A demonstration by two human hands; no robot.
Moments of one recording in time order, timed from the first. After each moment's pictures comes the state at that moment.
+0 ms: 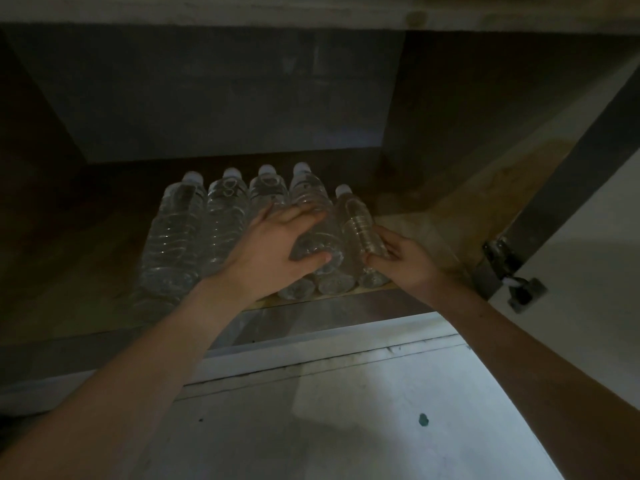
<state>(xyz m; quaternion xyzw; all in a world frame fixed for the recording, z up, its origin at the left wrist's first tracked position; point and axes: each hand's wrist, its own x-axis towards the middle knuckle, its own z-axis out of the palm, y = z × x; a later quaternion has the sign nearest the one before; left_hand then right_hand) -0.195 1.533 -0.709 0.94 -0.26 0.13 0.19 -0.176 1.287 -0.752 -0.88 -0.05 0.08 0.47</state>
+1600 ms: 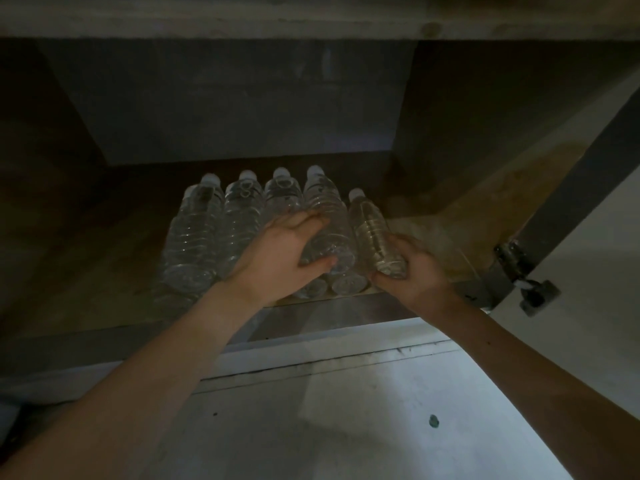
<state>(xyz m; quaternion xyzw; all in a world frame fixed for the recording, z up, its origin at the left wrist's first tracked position) -0.205 1.538 -0.710 0.94 -0.24 0.12 0.20 -0.199 1.296 -0.757 -0.91 -0.04 0.00 0.40</state>
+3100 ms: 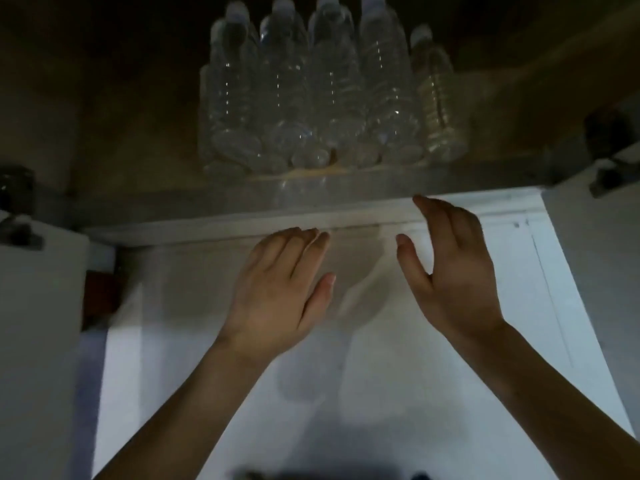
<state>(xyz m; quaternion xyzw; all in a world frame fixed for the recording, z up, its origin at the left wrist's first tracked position) -0.401 1.573 -0.731 0.98 -0.16 0.09 0.11 -0.363 1.354 -0.738 -0.96 -0.10 -0.12 0.23</state>
